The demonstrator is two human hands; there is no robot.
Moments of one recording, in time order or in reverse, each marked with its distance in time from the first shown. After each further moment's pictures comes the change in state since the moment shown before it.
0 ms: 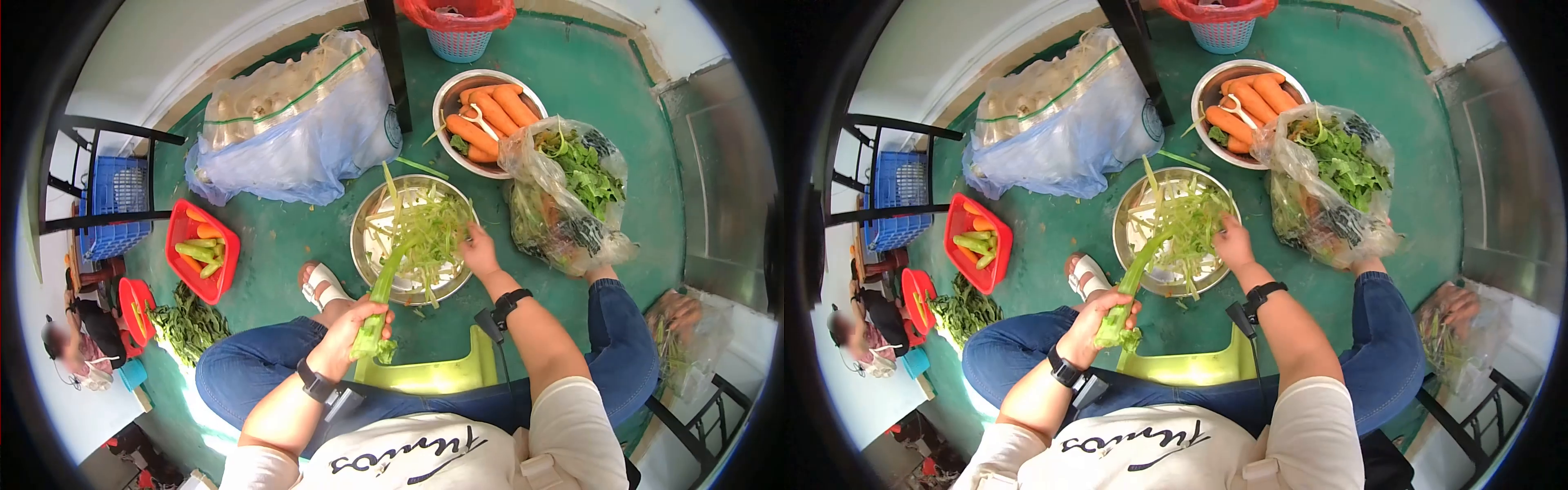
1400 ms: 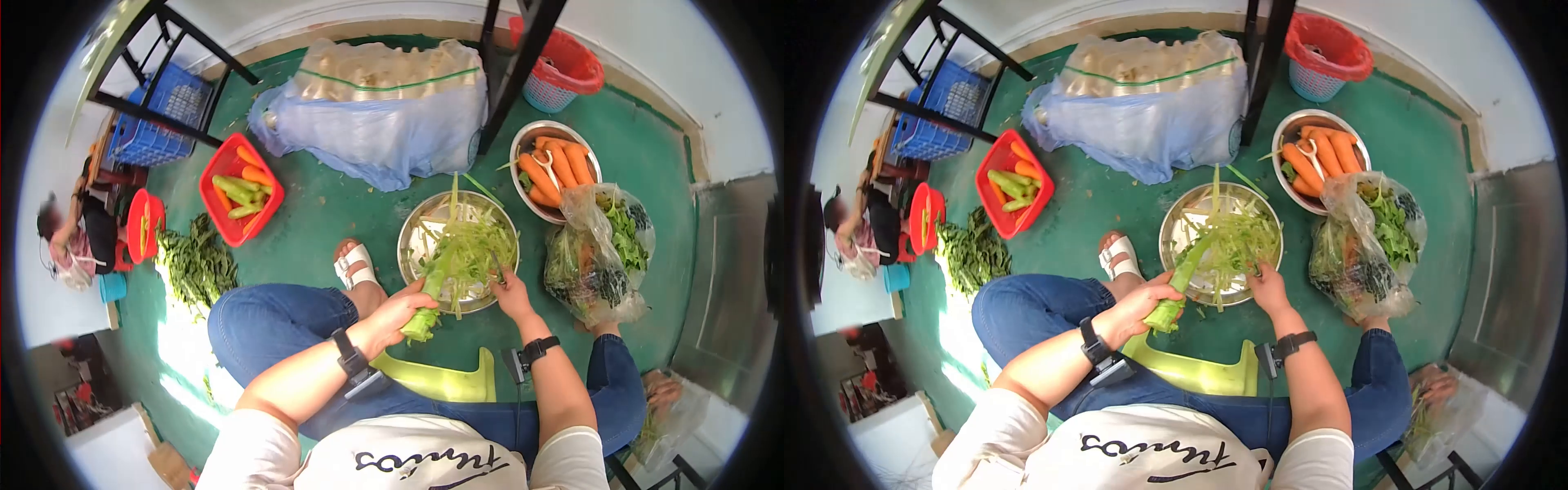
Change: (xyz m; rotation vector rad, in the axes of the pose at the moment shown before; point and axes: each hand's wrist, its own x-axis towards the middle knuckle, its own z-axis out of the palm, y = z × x) left_hand -0.019 -0.008 0.009 0.016 -0.030 0.216; right_hand -0.041 -0.036 -0.007 -0.206 -0.187 -0.152
